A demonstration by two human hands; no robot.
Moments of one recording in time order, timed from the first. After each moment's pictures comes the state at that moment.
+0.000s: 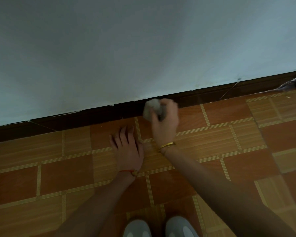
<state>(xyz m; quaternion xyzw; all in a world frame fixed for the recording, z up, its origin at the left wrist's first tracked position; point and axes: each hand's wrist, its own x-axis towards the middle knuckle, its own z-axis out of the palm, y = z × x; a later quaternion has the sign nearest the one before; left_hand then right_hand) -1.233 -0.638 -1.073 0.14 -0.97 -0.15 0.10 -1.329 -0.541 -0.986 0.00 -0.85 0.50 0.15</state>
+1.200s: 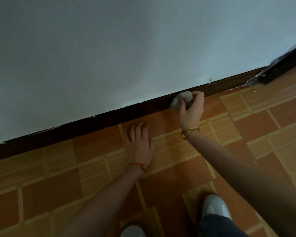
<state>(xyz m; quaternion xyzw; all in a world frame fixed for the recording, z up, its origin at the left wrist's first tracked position) -1.278 -0.578 -1.063 0.01 -0.98 -0.20 0.06 -1.383 -0.423 -0.980 -0.13 -0.86 0.45 0.20</state>
